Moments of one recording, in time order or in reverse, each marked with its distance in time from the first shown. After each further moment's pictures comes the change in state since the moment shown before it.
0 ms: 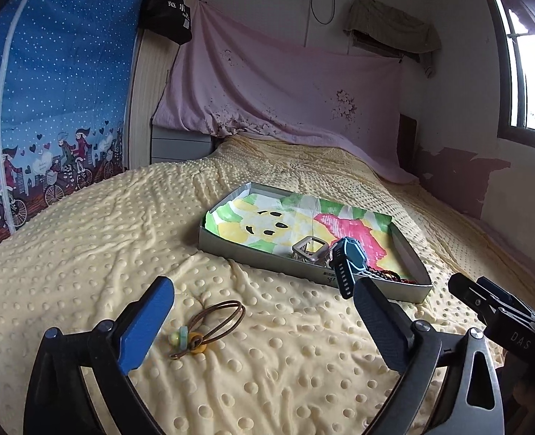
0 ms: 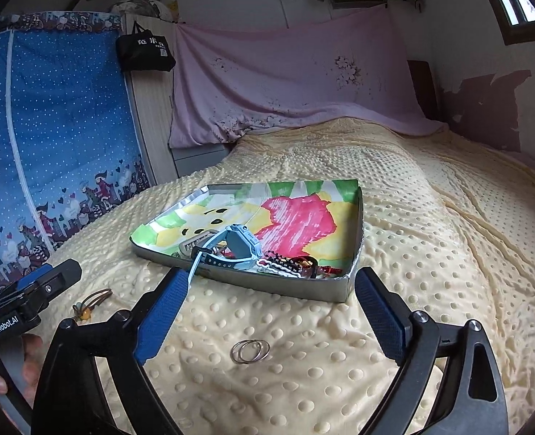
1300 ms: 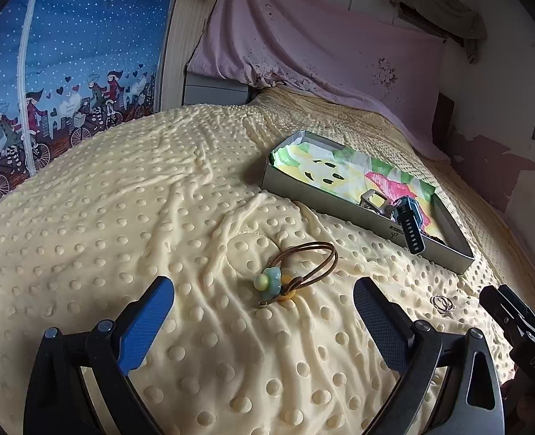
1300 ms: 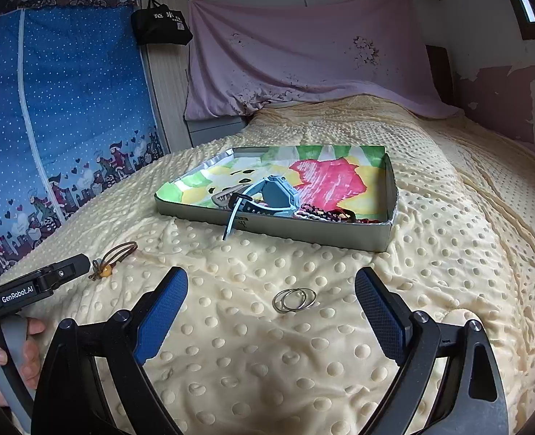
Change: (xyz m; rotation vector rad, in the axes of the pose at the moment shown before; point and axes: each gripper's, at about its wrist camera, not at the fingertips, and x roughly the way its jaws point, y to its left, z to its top) left arm 0.013 0.061 -0.023 -0.093 0.186 0.084; right arm 0.006 0.034 -0.031 -0.048 0.095 0.032
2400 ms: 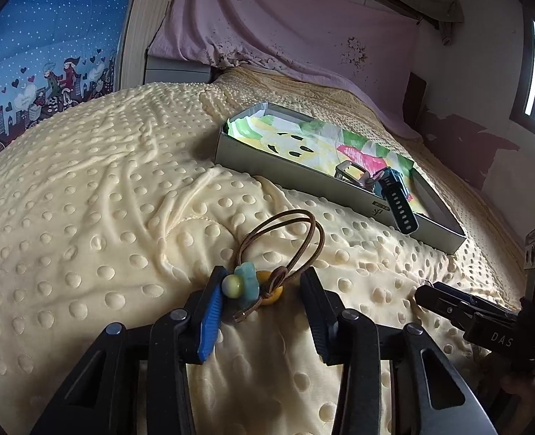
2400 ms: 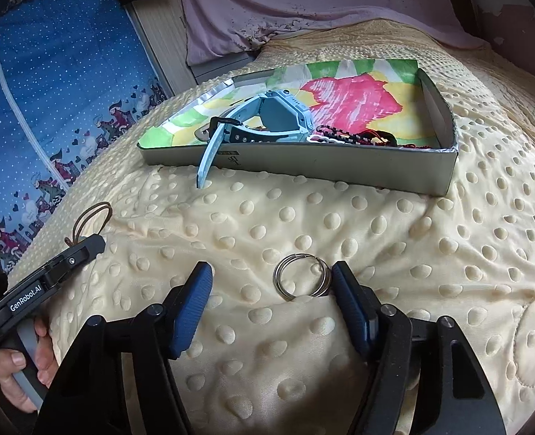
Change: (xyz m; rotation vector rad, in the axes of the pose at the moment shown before) left arm 0.046 -0.017 -0.007 0.054 0.078 -0.150; right arm 0.090 -0.006 -0.020 0.079 0.290 0.143
